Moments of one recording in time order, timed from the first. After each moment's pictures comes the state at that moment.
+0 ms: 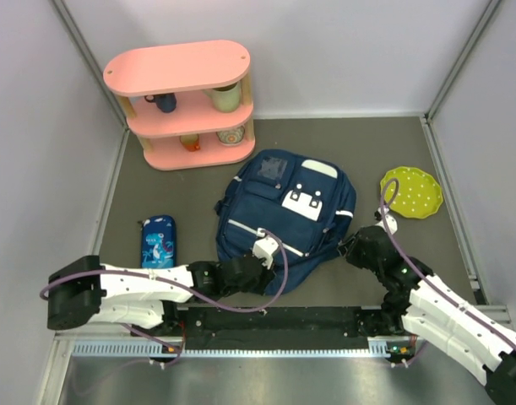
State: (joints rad) left arm -1.29 1.12 0.47 0.04 -0.27 -0.48; right arm 0.61 0.63 0.31 -0.41 0.25 0.95
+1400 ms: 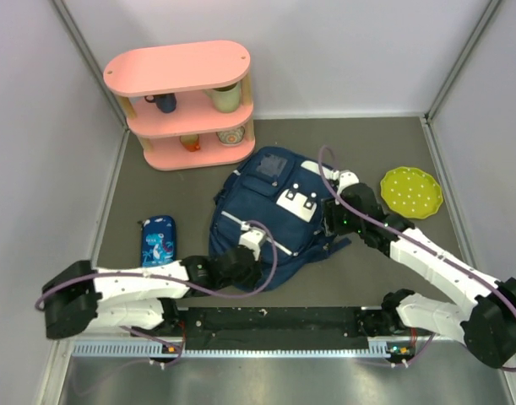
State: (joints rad) left arm -1.18 1.17 0.49 -0.10 -0.20 -0.63; right arm 0.57 1.05 0.71 -0.38 0.12 0.26
